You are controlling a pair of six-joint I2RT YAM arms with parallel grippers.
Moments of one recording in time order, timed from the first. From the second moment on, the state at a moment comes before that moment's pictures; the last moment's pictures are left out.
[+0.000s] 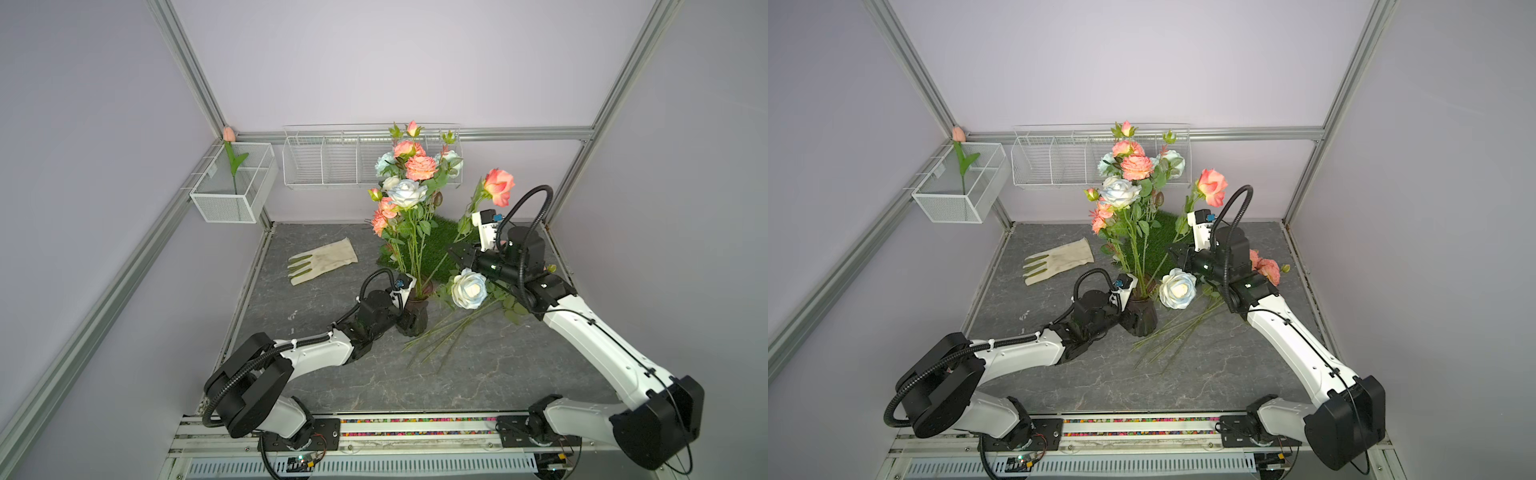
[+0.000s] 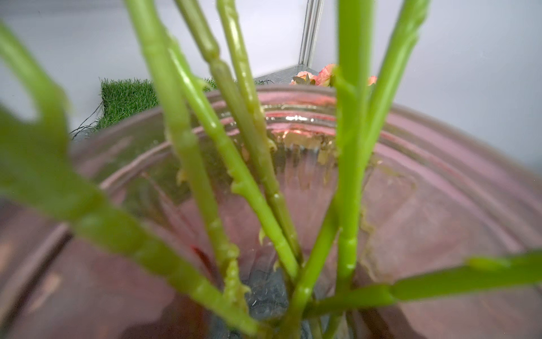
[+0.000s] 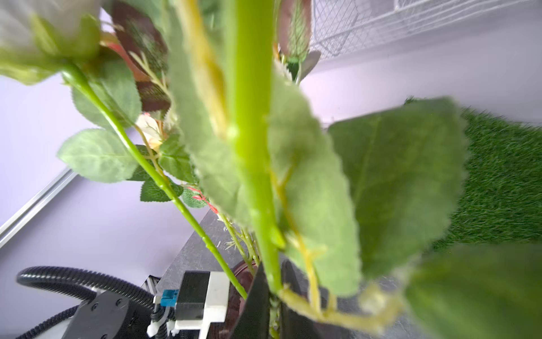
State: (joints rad) left arm -0.83 1.47 0.63 0.52 0.02 -0.07; right arm 0.43 1.23 1.11 -0.14 -0.42 0.46
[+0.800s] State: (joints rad) left arm -0.83 1.47 0.63 0.52 0.02 -0.06; right arm 0.09 0.97 1.19 -0.48 0.00 0.43
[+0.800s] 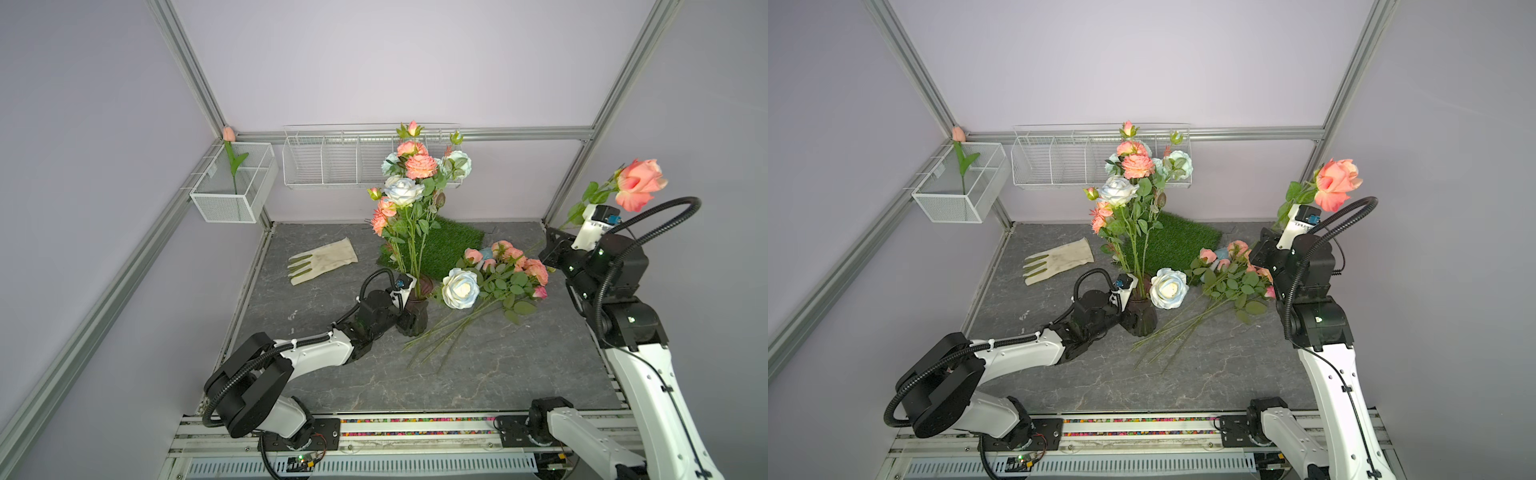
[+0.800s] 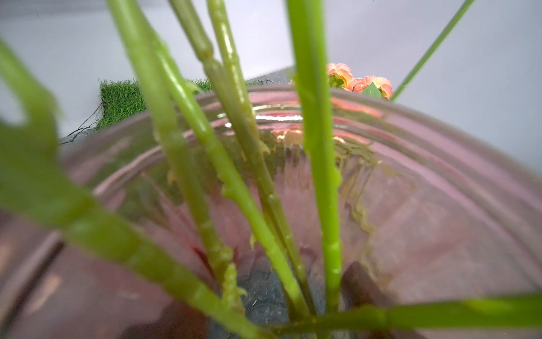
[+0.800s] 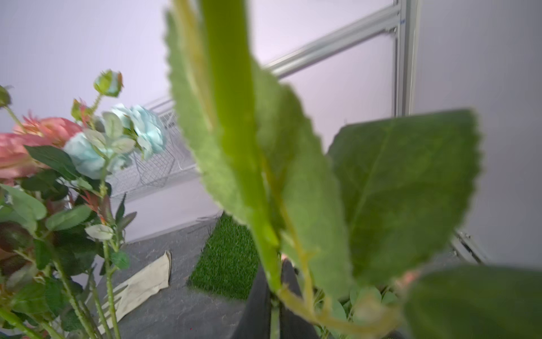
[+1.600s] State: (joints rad) left arm -0.83 1.47 0.63 0.51 0.02 -0.06; right arm 0.10 1.42 0.89 -0.21 -0.36 0.94
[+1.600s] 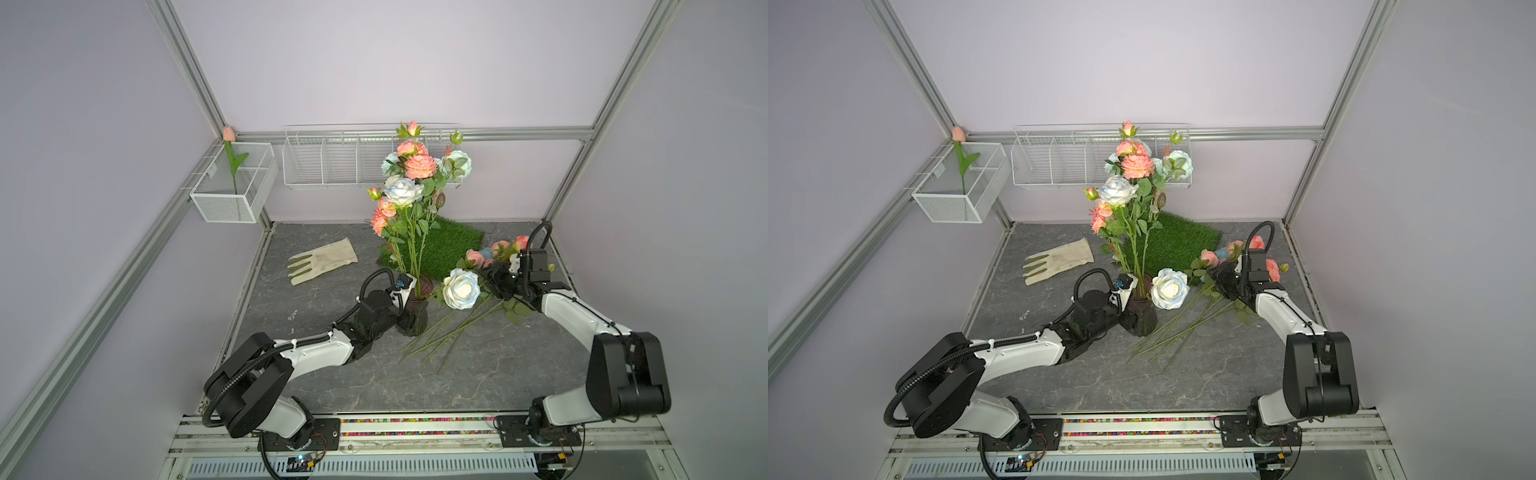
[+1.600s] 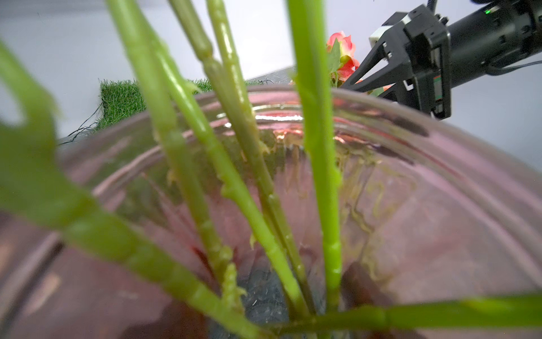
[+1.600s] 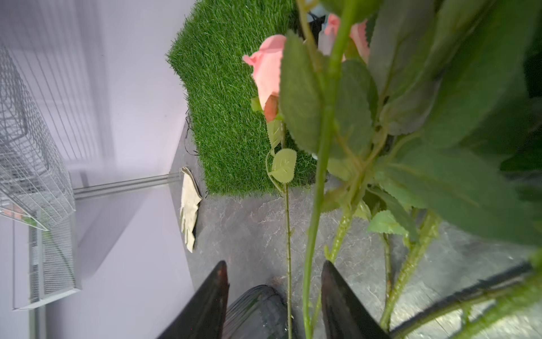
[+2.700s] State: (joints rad) left arm -0.83 1.47 0.63 0.51 0.02 -0.06; right arm 0.60 1.26 1.11 -0.18 -0.81 0.38
